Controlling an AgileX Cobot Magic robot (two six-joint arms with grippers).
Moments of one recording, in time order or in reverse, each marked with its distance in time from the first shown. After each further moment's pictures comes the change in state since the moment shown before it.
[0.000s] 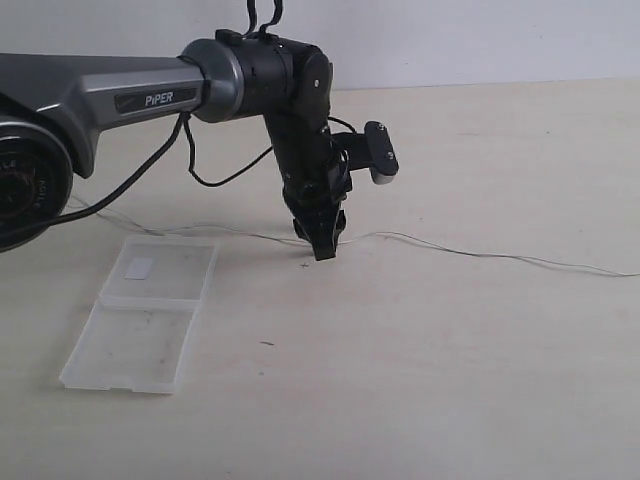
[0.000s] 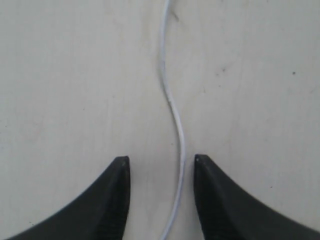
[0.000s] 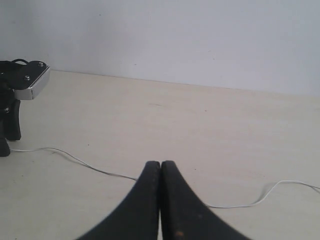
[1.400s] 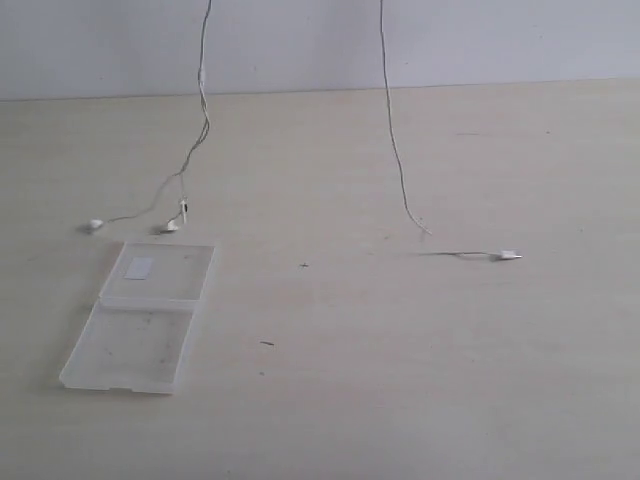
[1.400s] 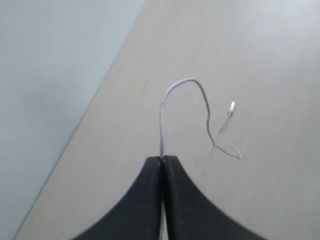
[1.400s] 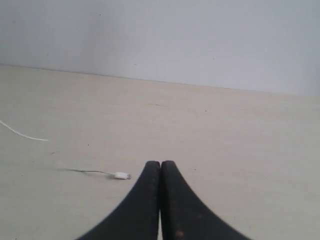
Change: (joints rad) left arm -0.004 -0.865 0.003 -0.116 0.133 -0.286; right arm 0.000 0.000 0.000 0.000 0.000 0.000
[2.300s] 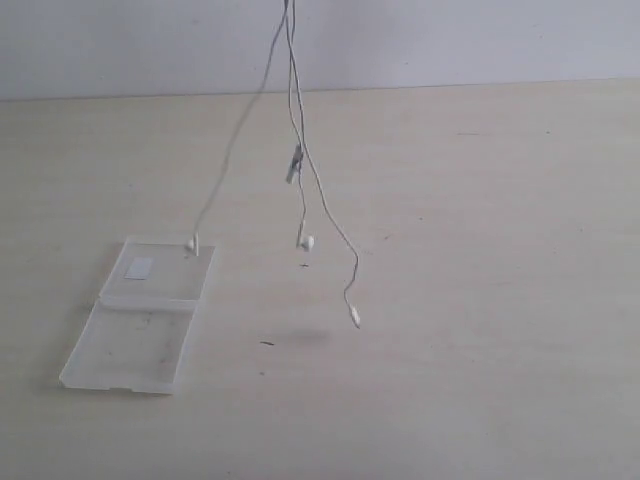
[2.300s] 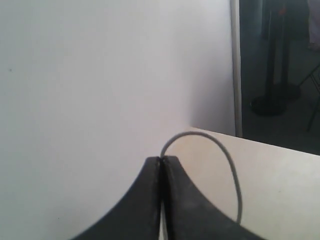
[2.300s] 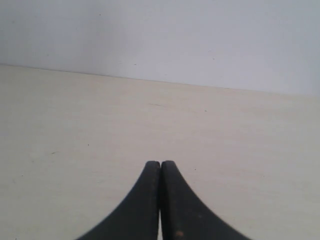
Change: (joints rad) left arm 0.000 -0.027 -0.134 -0.152 -0.326 -0.125; right arm 0.000 0.000 0.000 0.000 0.000 0.000
